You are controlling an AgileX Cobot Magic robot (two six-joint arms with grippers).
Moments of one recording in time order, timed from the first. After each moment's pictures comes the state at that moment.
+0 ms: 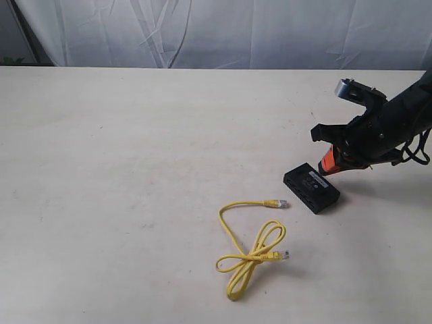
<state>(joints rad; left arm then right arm) -0.05 0.01 -0.04 -0.19 -0.15 0.11 0.02 1.90 -1.04 0.75 0.77 -0.61</state>
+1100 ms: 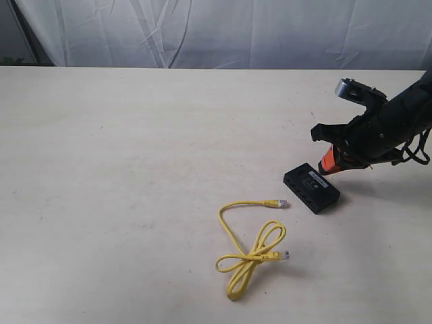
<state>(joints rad) -0.05 0.51 -0.50 -0.10 0.53 0.11 0.02 1.90 -1.04 0.75 0.76 -0.61</state>
